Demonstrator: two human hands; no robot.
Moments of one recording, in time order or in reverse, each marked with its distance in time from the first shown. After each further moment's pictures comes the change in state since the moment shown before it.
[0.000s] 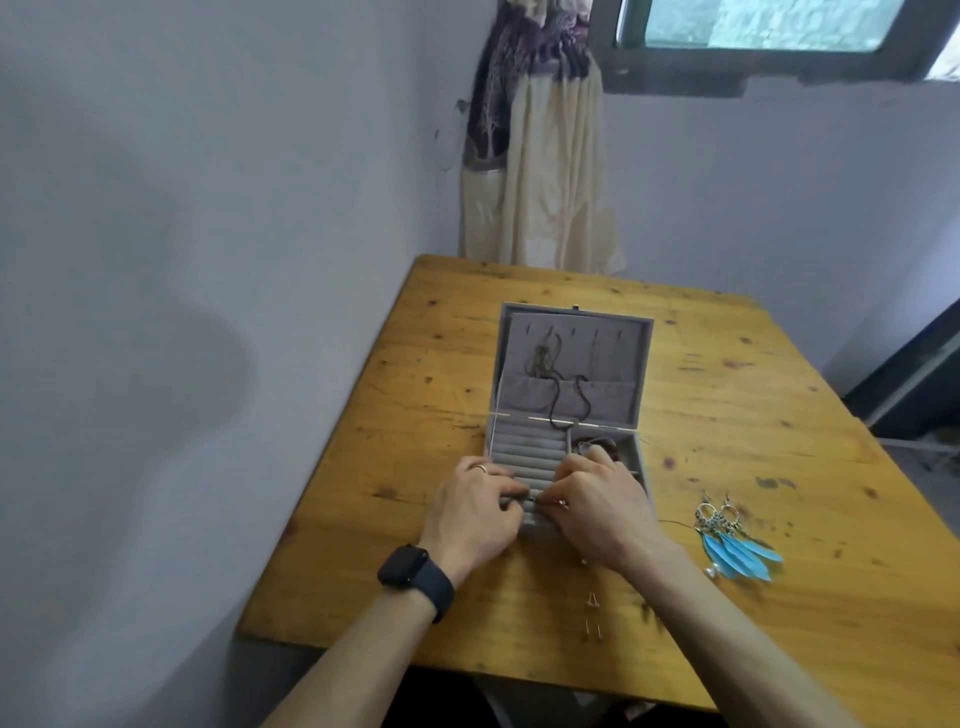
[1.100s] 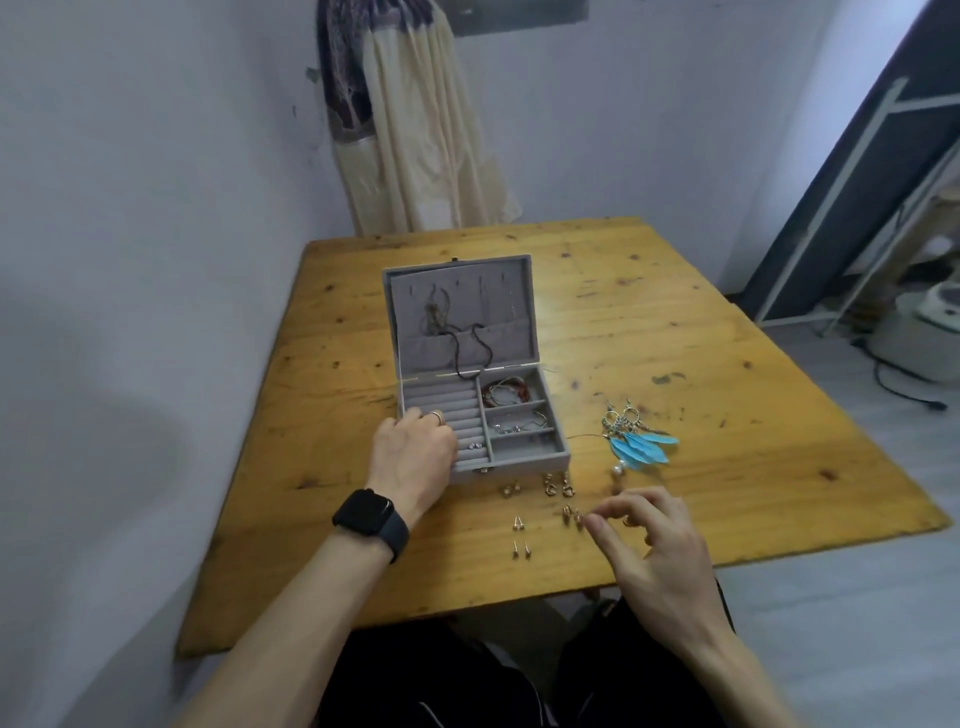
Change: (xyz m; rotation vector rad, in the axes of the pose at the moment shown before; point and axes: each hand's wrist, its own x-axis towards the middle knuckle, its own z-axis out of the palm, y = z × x) left_hand 0.012 0.037 0.000 0.642 -0.001 0.245; right_hand -0.174 0.030 0.034 0.714 0.475 0.473
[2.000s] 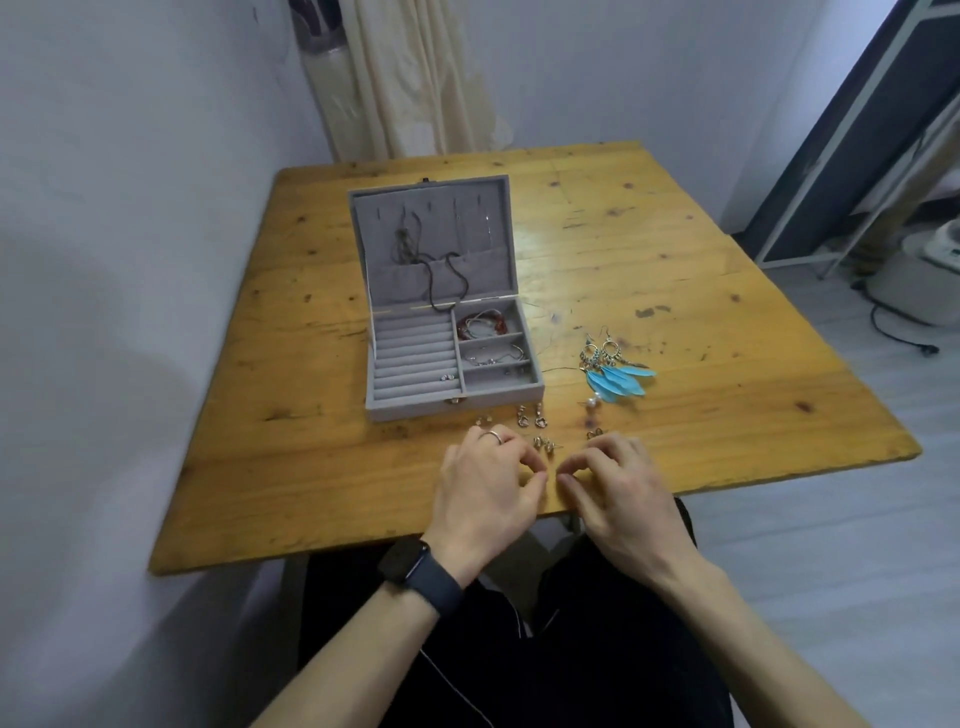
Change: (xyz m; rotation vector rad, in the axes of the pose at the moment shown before) left_hand -0.072 0.112 -0.003 -0.594 -0.064 -0.057; right_hand -0.002 0.037 0.003 -0.318 -0.184 -0.186
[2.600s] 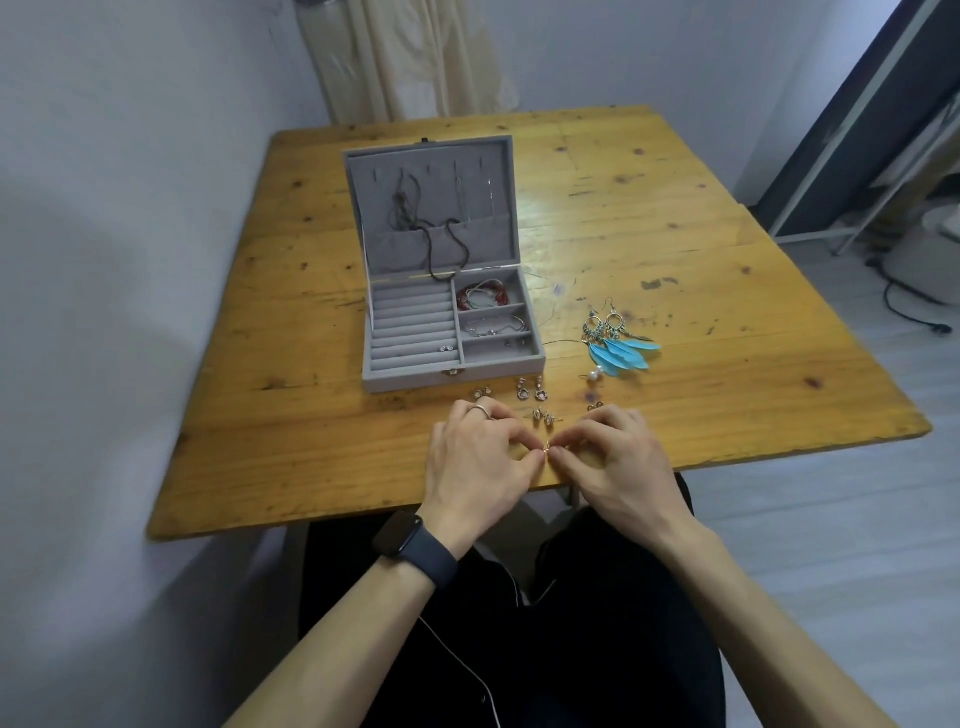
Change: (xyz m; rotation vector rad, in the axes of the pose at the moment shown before) left_hand -0.003 -0.006 0.006 -0.009 -0.019 -0.109; right_hand 0.007 -0.001 0.000 0.165 0.000 0.063
